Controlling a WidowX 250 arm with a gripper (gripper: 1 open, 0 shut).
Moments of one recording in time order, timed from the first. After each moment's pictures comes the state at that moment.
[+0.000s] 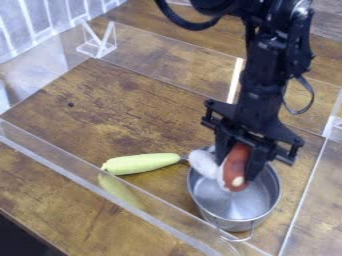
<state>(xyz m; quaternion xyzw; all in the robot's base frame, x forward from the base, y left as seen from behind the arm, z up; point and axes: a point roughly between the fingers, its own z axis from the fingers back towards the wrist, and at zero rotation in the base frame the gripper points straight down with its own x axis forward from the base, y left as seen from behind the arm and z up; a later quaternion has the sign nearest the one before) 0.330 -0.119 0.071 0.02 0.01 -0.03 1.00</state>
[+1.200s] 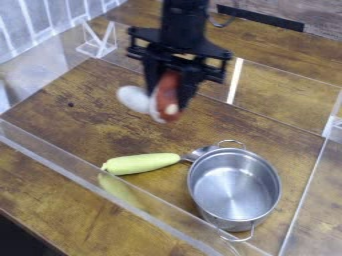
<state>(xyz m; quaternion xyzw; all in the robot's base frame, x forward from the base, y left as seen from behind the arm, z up) 0.317 -0.024 0.136 0.04 -0.04 0.09 0.99</state>
